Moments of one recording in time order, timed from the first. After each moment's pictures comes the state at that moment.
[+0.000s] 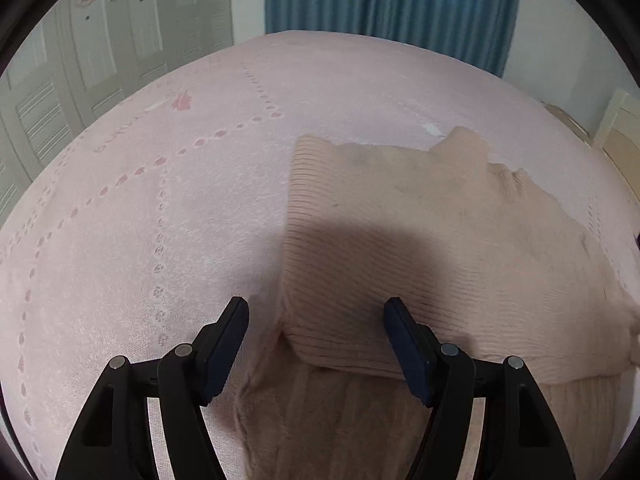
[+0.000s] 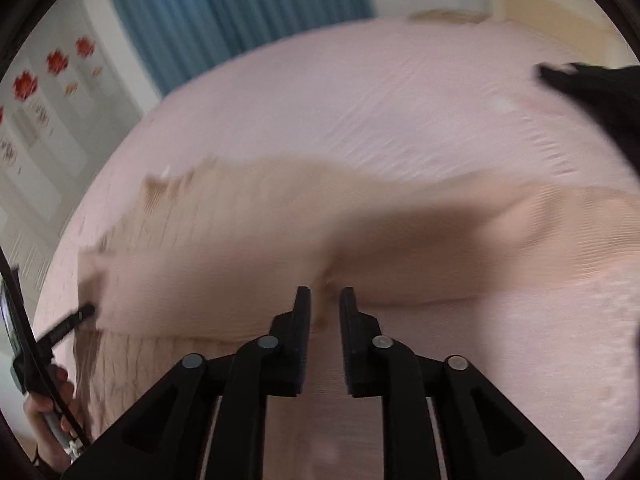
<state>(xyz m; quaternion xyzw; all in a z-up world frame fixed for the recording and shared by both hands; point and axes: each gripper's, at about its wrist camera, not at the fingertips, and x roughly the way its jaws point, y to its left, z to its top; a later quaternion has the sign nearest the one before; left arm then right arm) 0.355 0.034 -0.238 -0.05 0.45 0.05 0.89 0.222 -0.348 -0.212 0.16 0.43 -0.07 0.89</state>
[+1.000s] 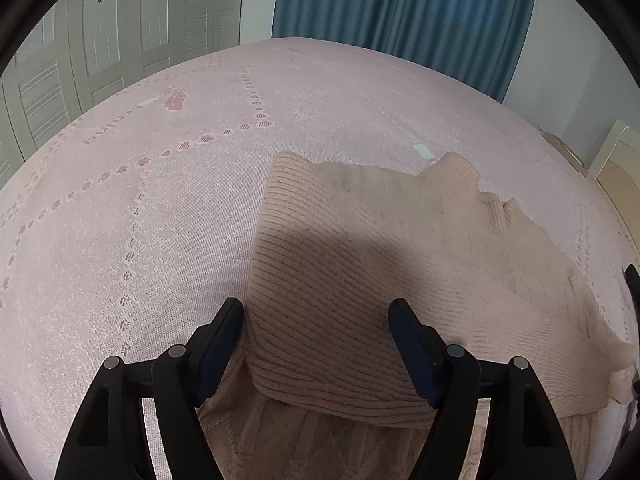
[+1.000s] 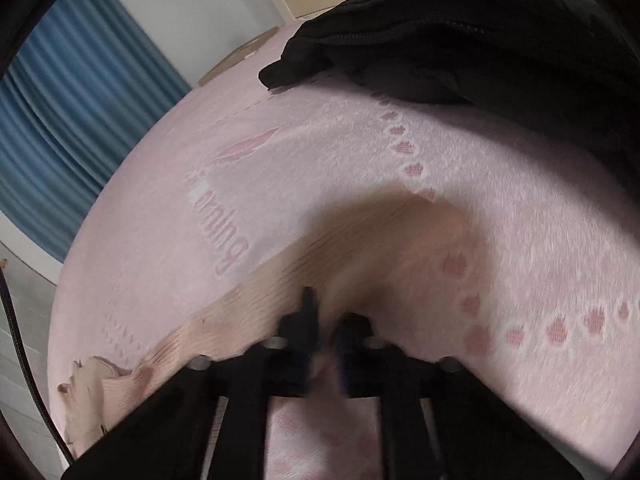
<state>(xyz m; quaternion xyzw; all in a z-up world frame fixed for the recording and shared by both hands) 0.367 0.028 -0.238 -0.10 0.43 0.05 0.90 0.182 -0.623 -0.256 0.35 0.35 -0.27 0.82</state>
